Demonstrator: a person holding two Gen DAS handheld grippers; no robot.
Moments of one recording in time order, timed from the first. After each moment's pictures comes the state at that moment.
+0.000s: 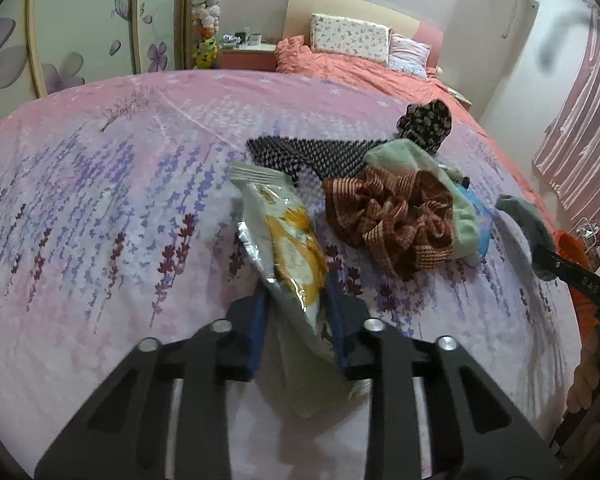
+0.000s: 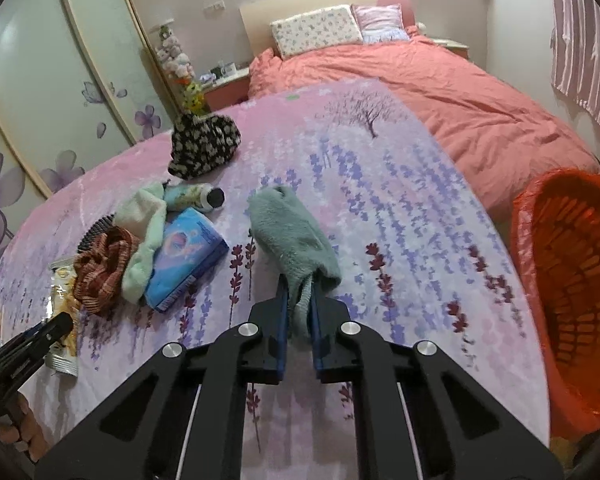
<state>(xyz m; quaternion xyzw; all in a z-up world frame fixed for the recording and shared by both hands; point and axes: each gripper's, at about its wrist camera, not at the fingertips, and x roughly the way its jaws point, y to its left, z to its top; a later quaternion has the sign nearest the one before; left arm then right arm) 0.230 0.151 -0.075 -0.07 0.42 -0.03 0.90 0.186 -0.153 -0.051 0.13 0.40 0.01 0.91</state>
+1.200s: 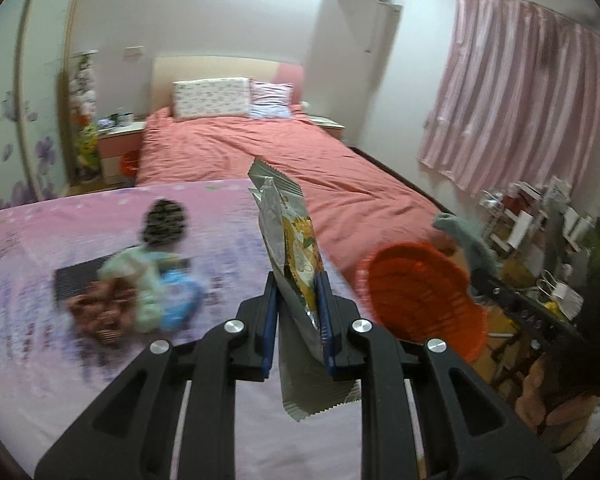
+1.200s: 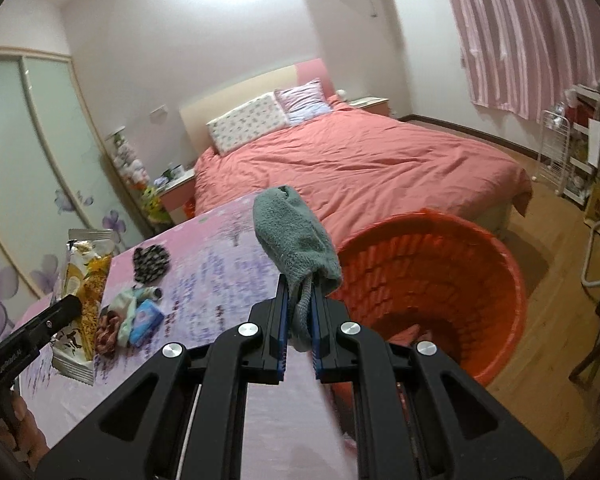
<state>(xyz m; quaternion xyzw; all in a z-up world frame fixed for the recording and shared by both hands) 0.171 -0.068 0.045 -0.02 0.31 -0.24 0.92 0.060 -0.298 0.017 0.20 0.27 -0.11 0.94</state>
